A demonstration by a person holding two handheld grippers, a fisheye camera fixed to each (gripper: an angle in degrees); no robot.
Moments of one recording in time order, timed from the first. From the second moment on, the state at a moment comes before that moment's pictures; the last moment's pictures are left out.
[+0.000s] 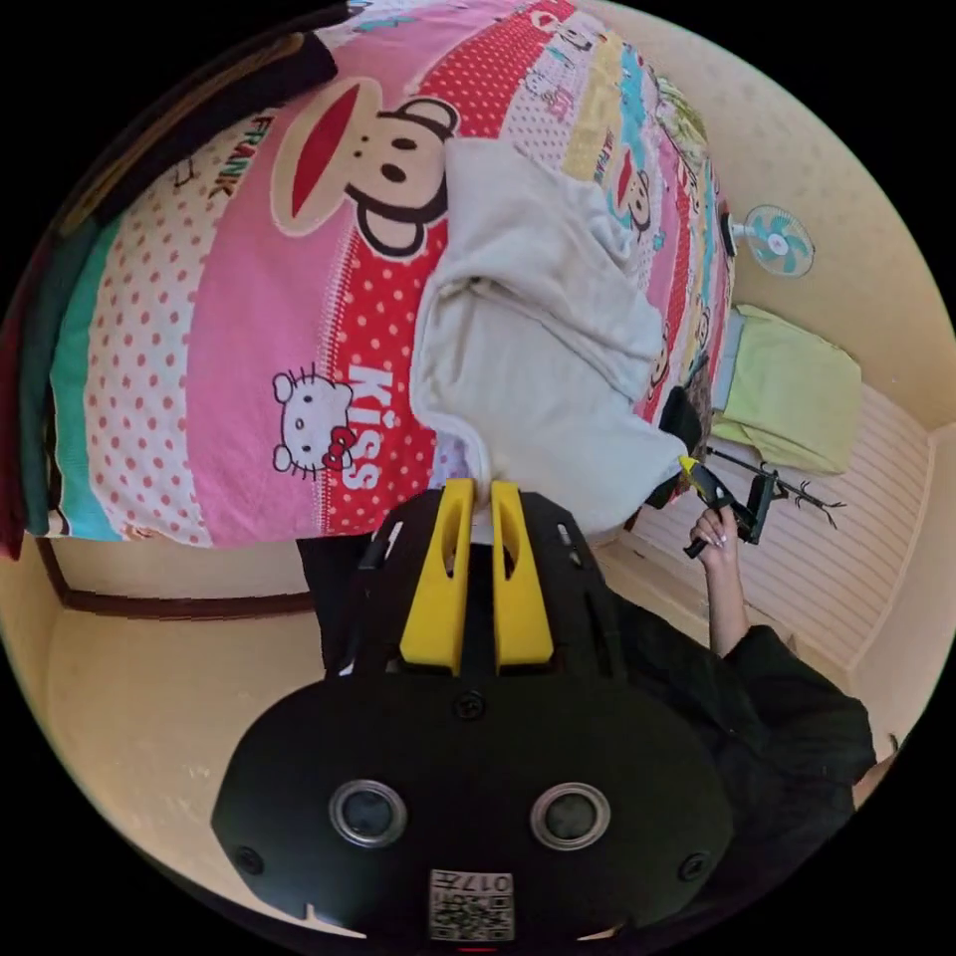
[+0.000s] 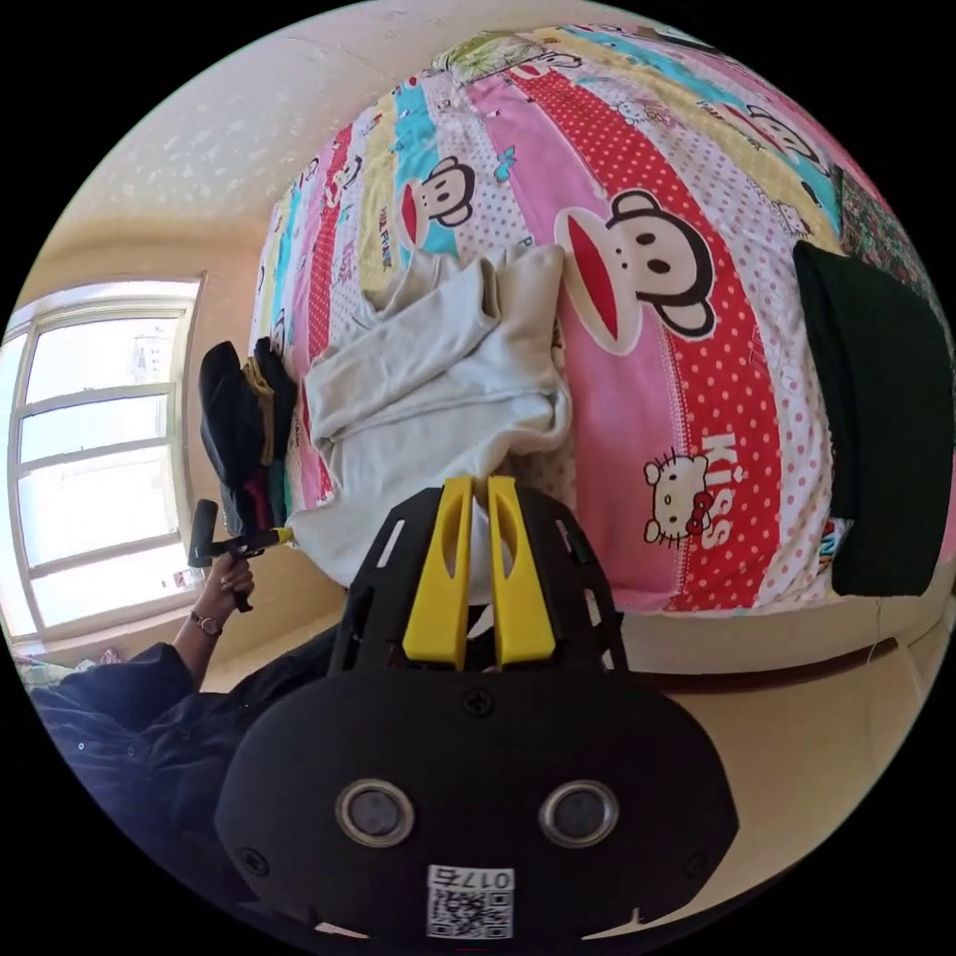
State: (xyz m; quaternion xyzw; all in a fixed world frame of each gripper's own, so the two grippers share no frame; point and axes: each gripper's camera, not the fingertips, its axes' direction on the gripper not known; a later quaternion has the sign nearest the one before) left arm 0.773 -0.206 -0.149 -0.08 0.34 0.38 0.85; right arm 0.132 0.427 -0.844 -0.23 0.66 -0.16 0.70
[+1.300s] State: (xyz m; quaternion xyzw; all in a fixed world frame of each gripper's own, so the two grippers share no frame) left arm 0.609 -0.159 -0.148 -0.17 0.63 0.38 0.65; right arm 0.012 0.468 -1.022 -0.13 0.34 -0.07 0.93
